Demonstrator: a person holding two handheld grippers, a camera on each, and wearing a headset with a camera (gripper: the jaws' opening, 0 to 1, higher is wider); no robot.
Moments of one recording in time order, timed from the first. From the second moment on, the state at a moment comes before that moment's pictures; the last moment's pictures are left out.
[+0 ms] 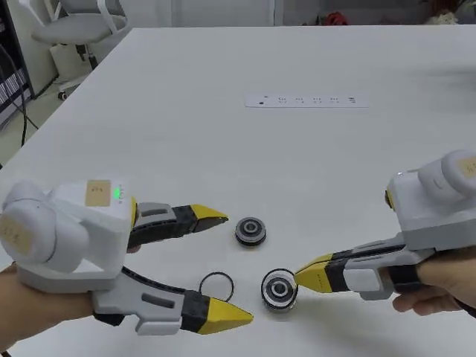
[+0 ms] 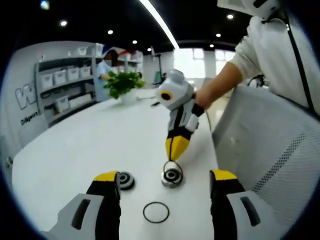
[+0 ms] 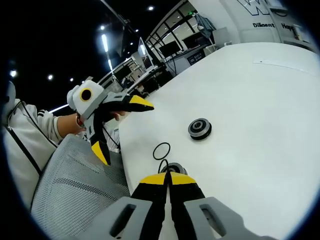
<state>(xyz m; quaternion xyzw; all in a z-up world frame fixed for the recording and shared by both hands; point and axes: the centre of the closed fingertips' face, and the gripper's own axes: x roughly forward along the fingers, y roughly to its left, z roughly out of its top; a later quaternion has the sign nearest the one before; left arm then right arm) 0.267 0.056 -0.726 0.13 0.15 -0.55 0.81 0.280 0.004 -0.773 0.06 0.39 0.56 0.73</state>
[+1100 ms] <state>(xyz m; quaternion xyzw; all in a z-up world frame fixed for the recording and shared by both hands) 0.259 0.132 -0.722 0.10 0.16 -0.46 0.87 0.283 -0.001 -0.725 0.08 0.36 0.56 0.74</state>
